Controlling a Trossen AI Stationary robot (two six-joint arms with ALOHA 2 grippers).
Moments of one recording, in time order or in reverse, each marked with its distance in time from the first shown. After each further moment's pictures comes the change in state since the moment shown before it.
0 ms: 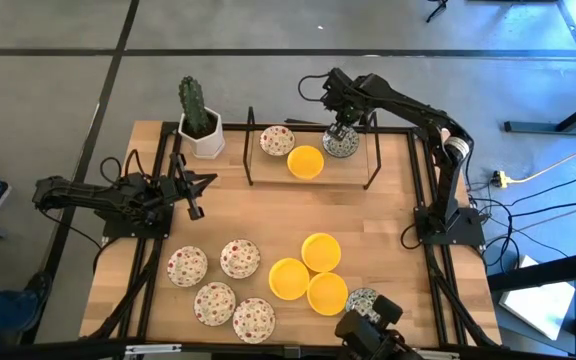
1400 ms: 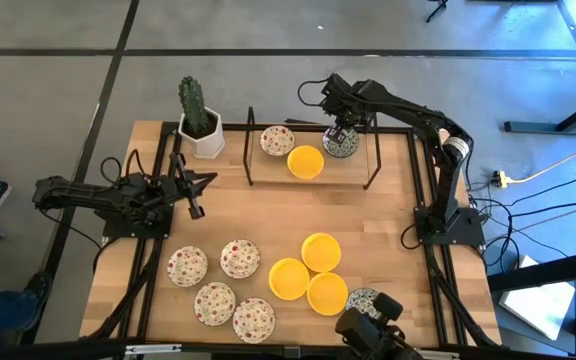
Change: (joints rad) left arm 0.000 0.000 0.000 -0.008 -0.024 0.000; right arm -0.003 0.002 -0.083 0.084 0.033 -0.025
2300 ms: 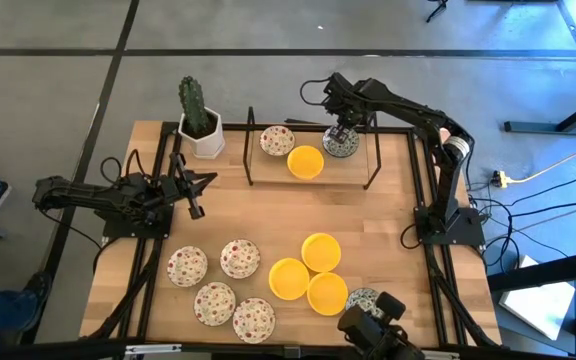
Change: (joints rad) left arm 0.000 0.000 0.000 0.000 0.000 0.000; right arm -0.016 0.000 -0.001 -0.019 -0.002 0.003
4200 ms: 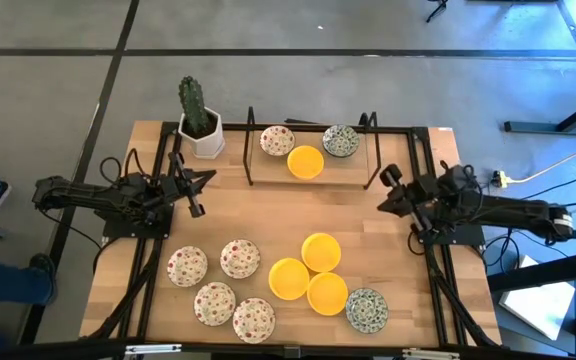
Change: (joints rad) left arm 0.000 0.000 0.000 0.011 -0.037 0.000; right arm 0.484 -1.427 -1.496 1.665 -0.861 0.426
